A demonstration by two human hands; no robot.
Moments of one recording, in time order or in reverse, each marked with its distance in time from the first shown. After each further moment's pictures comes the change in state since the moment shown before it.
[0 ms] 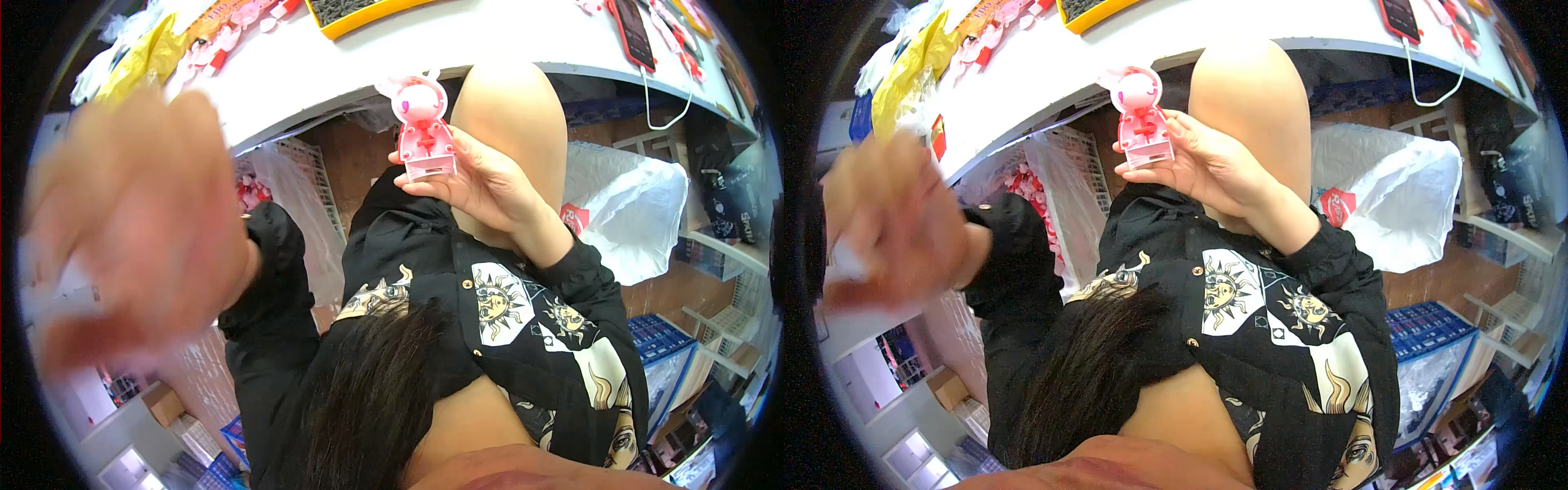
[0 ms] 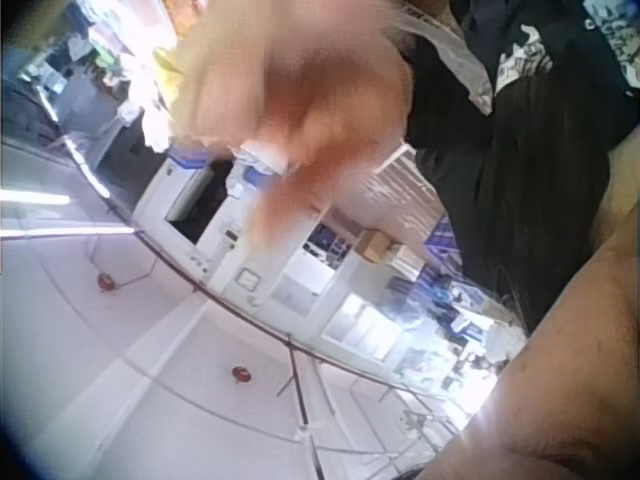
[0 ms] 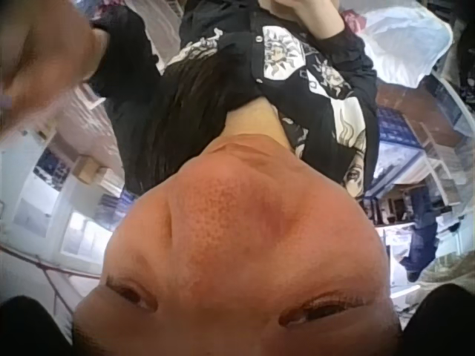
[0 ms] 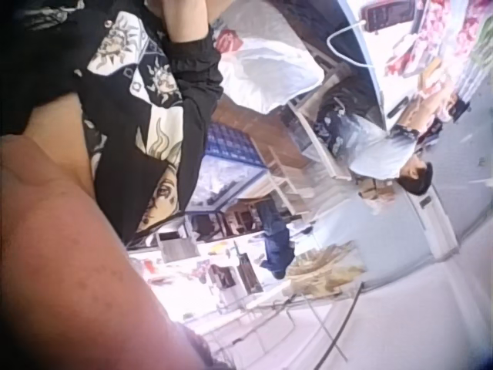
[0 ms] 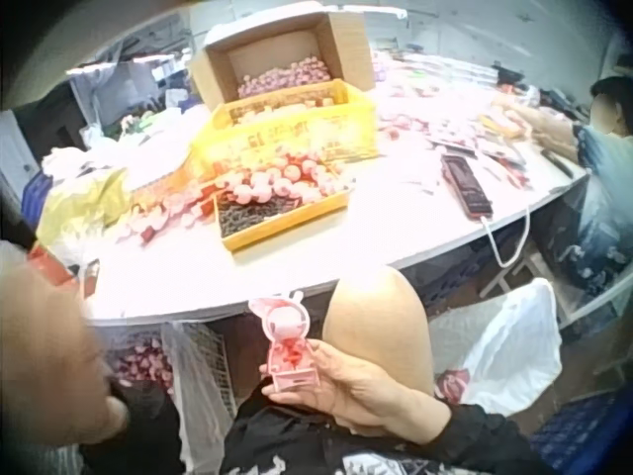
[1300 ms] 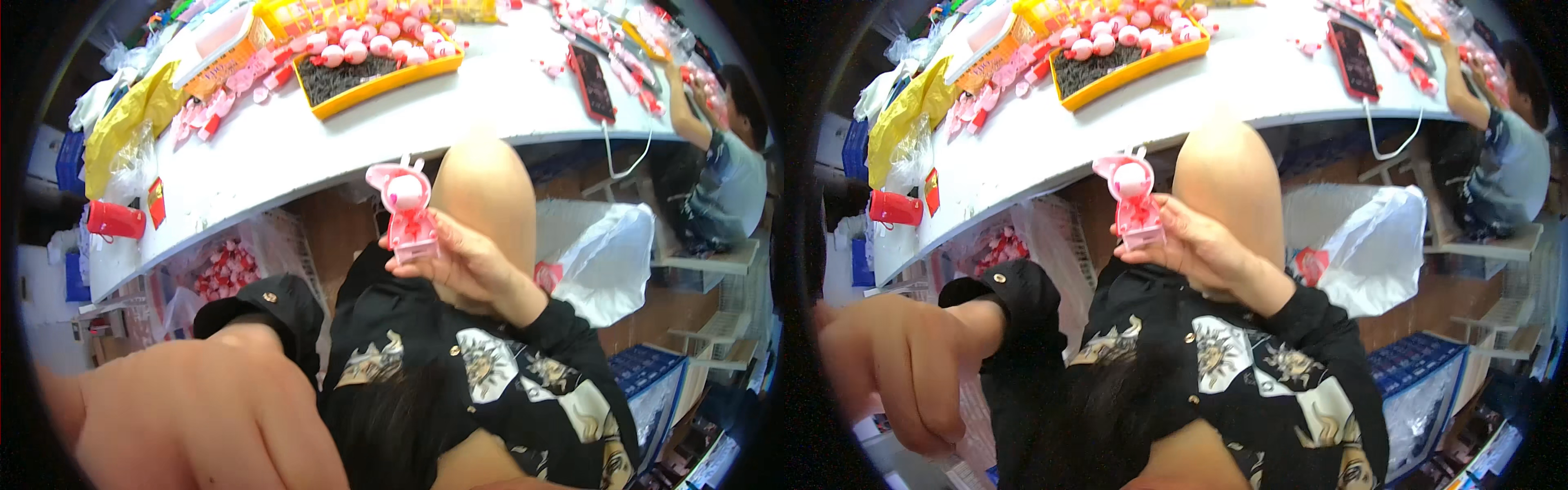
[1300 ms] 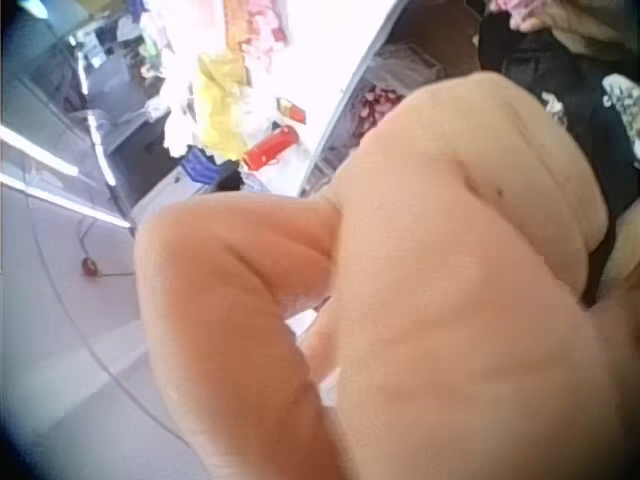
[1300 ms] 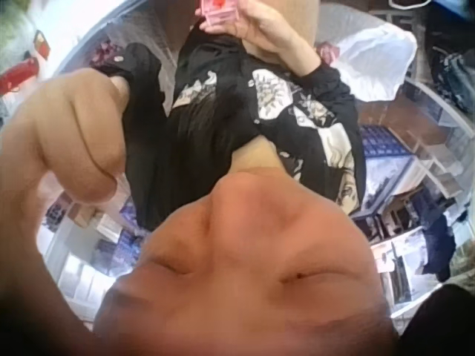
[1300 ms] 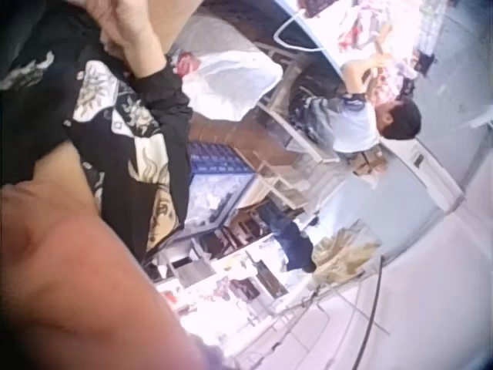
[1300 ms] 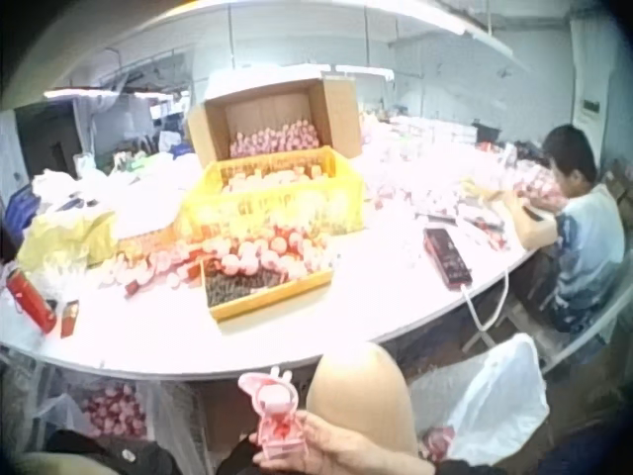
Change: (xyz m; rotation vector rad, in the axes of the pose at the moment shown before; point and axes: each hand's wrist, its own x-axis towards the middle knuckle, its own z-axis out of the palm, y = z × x) left_hand 0.012 0.022 0.001 -0.878 -0.364 -0.062; right_hand 0.002 0.004 -0.006 -0.004 -0.013 0.004
